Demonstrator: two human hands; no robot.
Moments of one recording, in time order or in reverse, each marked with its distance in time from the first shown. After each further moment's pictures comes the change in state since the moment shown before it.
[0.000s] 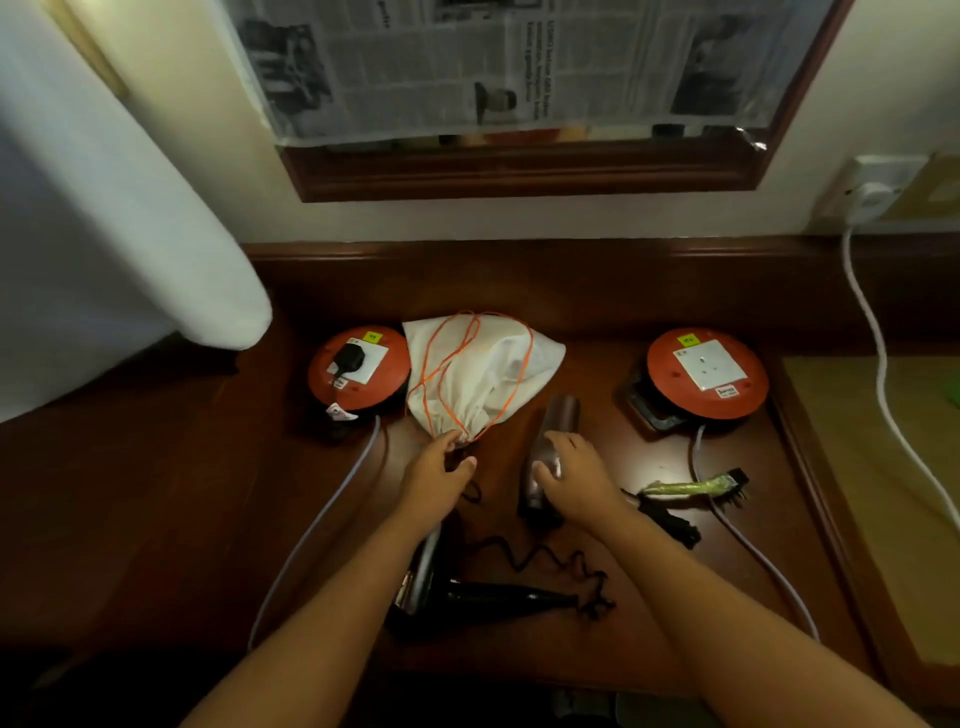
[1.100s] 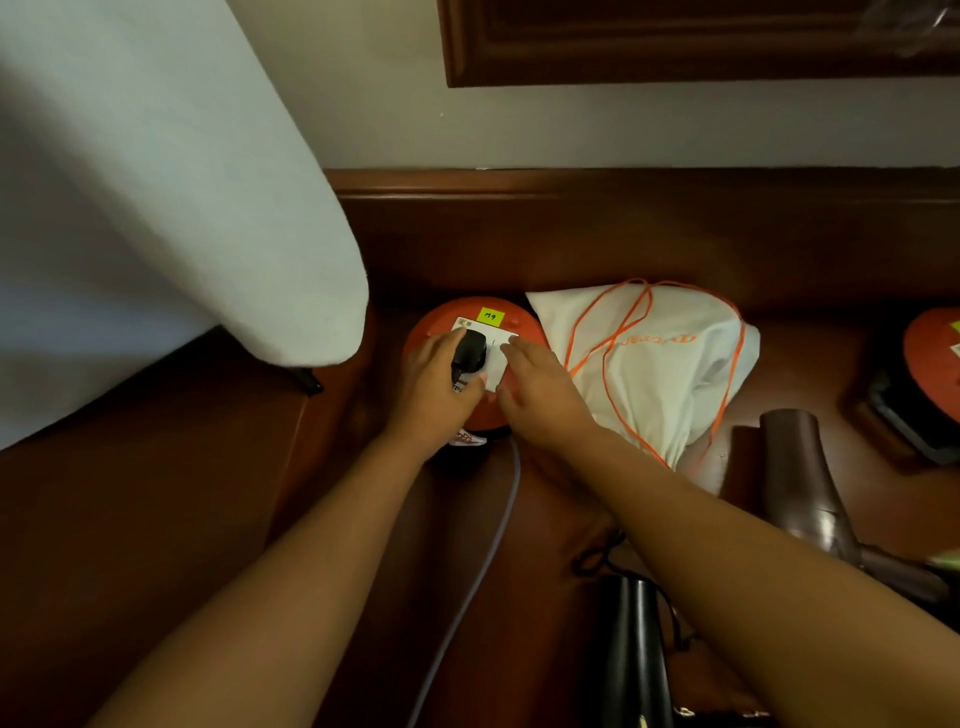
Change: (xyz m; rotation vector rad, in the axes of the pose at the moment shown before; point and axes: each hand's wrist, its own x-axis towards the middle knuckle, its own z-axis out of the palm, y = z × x) left_hand 0.222 -0.097 -0.172 0.332 0.073 0.316; right_hand 0.235 -0.177 0.172 -0.127 0.056 -0.224
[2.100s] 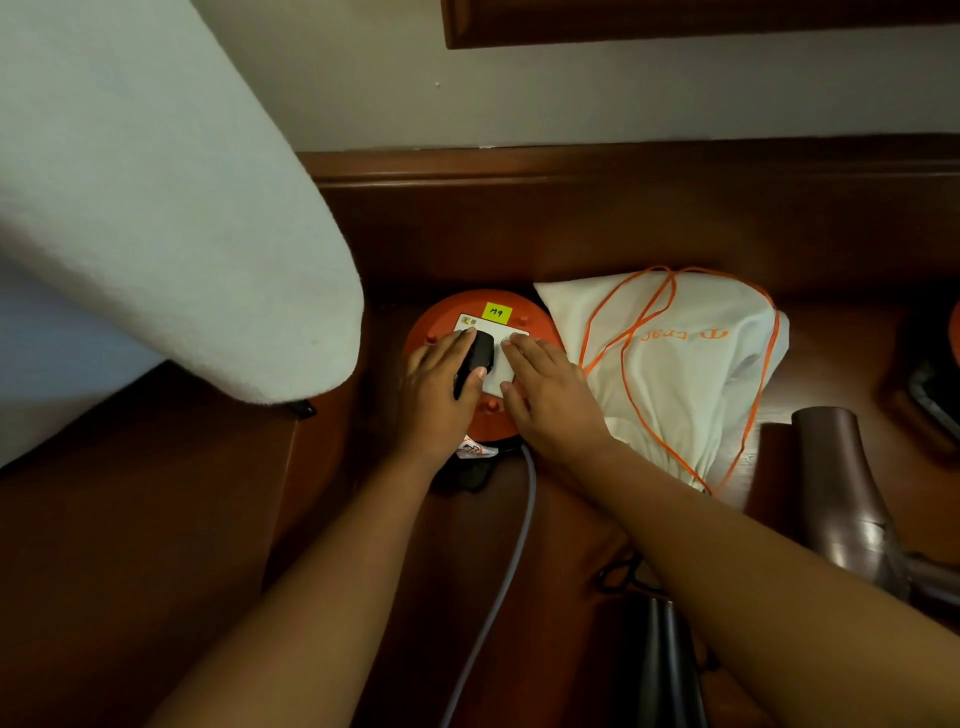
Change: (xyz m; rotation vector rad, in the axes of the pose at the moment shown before) left_hand 0.019 -0.032 0.022 0.109 0.058 0.082; right_hand 0.017 0.023 0.035 -0.079 0.077 -0.024
